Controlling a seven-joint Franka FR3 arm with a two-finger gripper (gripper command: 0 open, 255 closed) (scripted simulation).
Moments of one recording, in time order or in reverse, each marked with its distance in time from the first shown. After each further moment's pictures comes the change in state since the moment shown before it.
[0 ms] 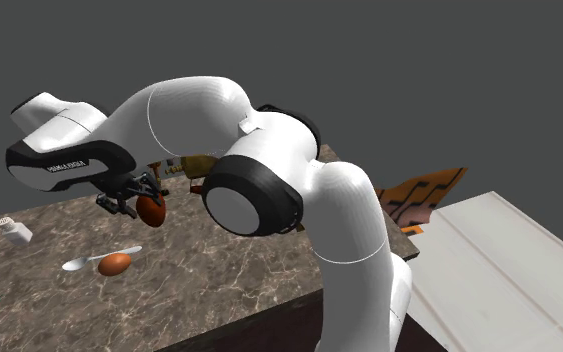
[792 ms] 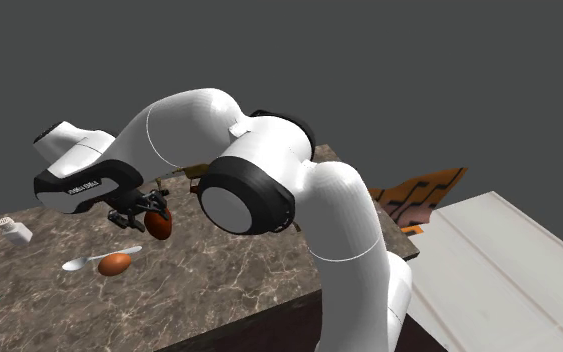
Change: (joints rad) arm -0.005 0.040 -0.005 -0.104 -0.013 0.141 0.027
